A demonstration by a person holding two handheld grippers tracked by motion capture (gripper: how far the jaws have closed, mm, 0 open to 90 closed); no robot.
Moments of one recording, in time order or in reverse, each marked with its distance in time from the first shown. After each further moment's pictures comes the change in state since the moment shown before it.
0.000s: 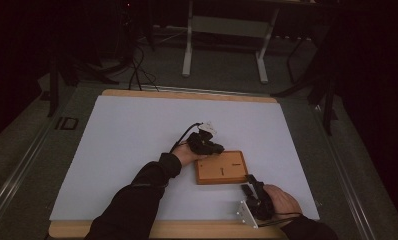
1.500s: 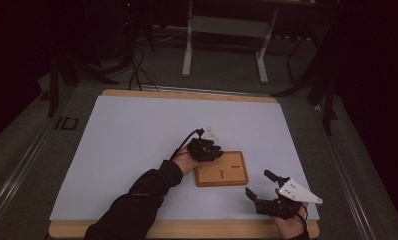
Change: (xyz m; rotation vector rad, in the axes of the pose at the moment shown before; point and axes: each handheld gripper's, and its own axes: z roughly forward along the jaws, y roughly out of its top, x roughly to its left) left arm -0.029 -0.008 -0.002 -0.018 0.168 0.025; right arm -0.053 -0.040 -0.036 -0.353 0.287 1.240
